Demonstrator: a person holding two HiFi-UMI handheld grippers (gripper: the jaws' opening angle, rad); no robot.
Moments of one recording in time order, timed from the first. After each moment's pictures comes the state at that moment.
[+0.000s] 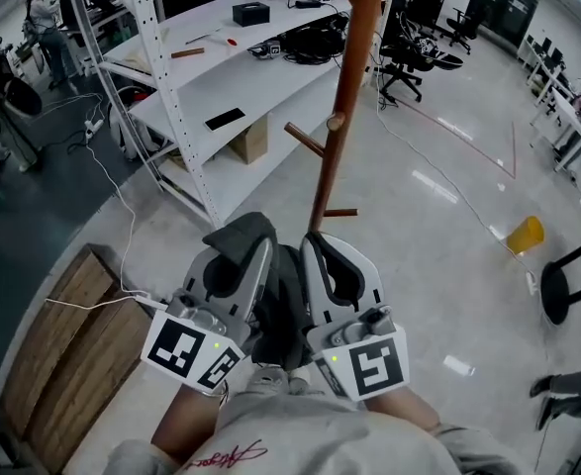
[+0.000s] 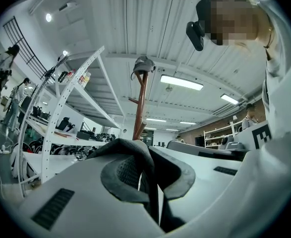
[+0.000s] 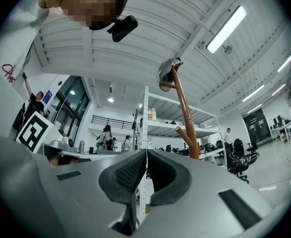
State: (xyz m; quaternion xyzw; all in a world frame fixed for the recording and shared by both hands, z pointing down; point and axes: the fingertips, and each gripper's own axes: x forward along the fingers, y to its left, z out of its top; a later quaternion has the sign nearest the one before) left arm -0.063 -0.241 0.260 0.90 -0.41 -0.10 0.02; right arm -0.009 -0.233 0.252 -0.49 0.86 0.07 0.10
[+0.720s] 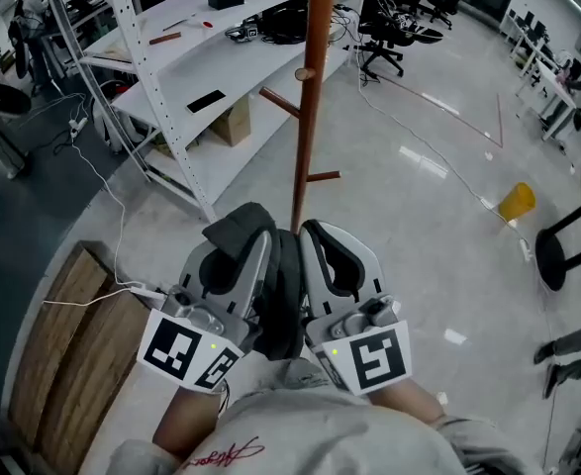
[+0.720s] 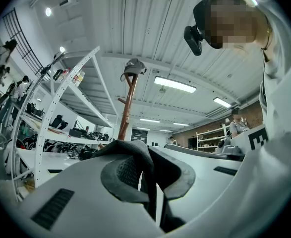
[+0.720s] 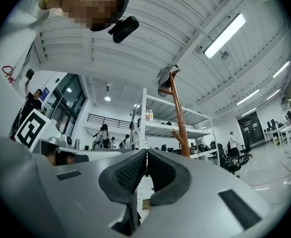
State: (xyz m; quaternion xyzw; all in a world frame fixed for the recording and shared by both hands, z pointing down) left arm -0.044 -0.190 0.265 0.92 -0.38 -0.11 0.02; right arm 0.007 -0.185 0.261 -0.51 0.85 0.07 0.10
